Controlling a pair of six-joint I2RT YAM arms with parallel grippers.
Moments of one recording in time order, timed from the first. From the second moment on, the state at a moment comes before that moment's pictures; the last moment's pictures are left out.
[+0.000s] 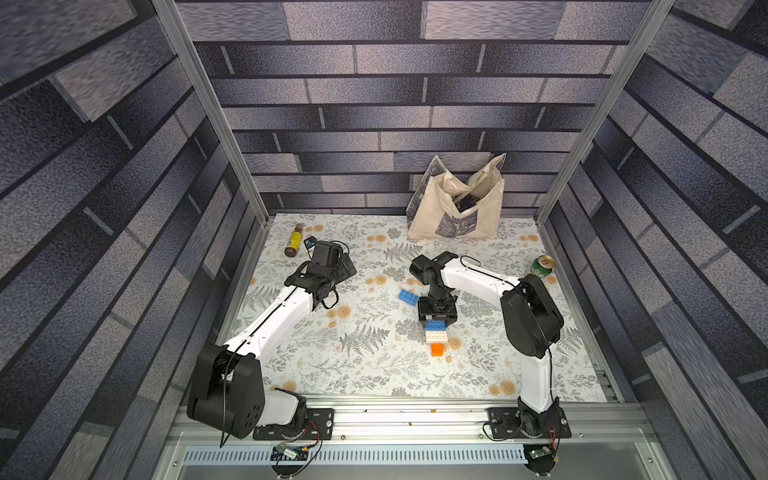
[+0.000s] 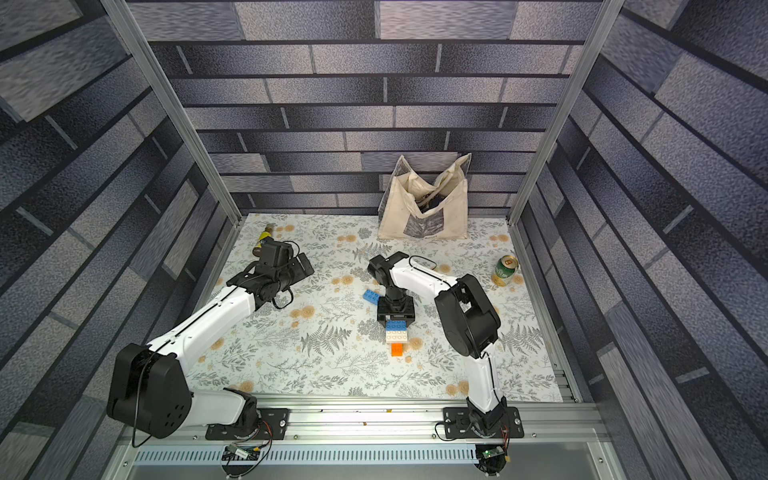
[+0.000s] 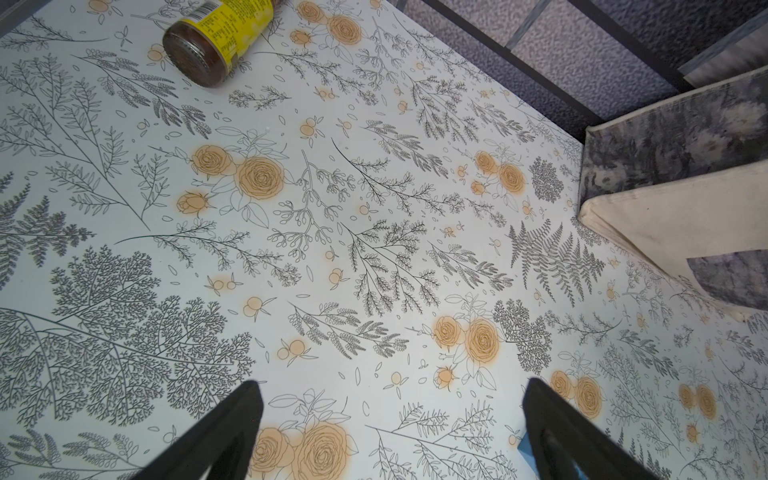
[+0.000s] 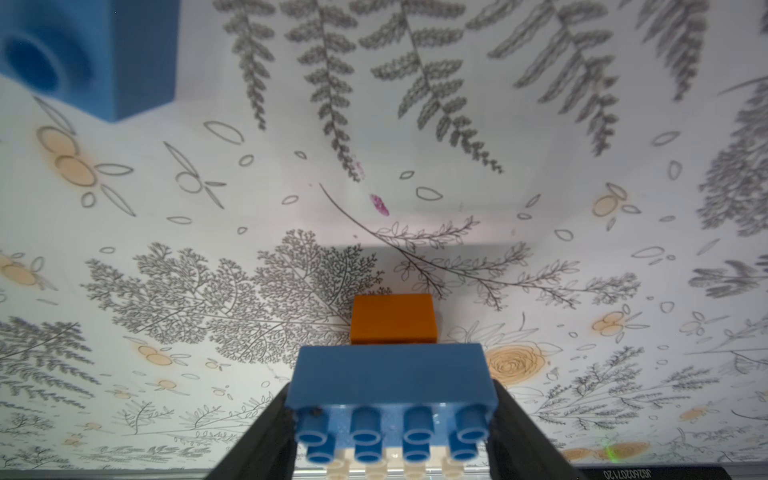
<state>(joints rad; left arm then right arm) -0.30 1.37 0.99 -0.39 -0.19 -0.68 0.70 2.03 1.49 -1.22 -0.13 0.64</state>
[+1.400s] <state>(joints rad) -0.29 1.39 1.00 -0.39 -0.19 -0.68 0.64 2.20 1.76 -1.40 -0.15 0.56</state>
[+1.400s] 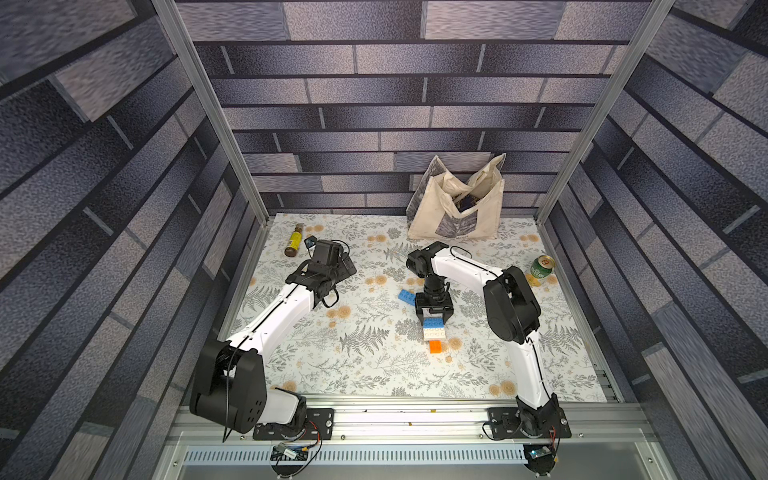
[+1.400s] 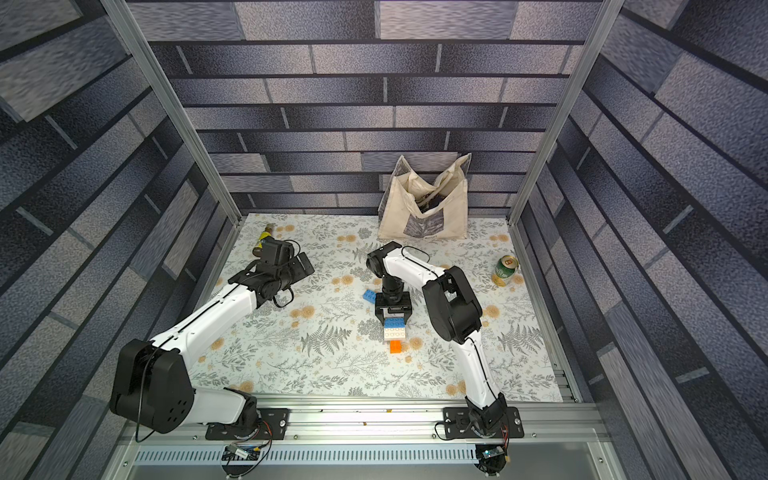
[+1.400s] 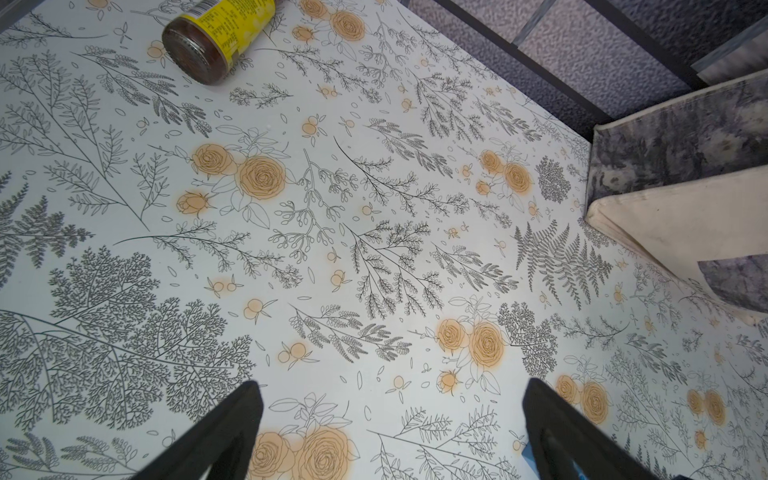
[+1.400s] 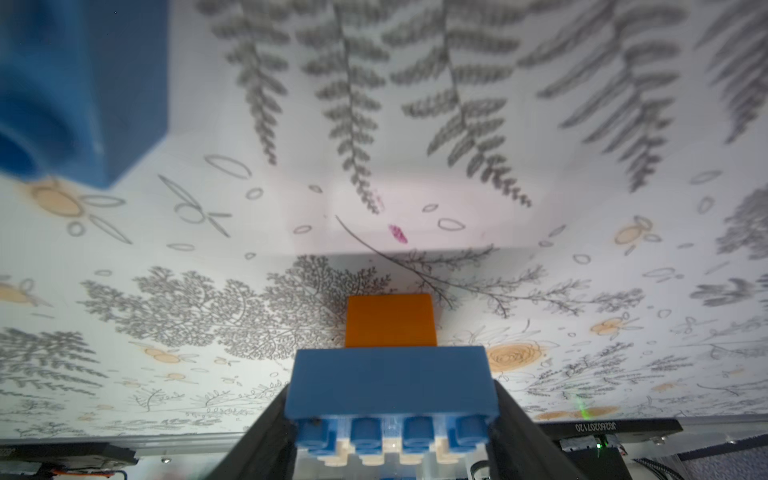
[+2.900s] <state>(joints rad) -0.27 1.42 1.04 -0.41 -0.20 -0.68 0.64 2.51 2.29 -1.20 -0.16 0.52</state>
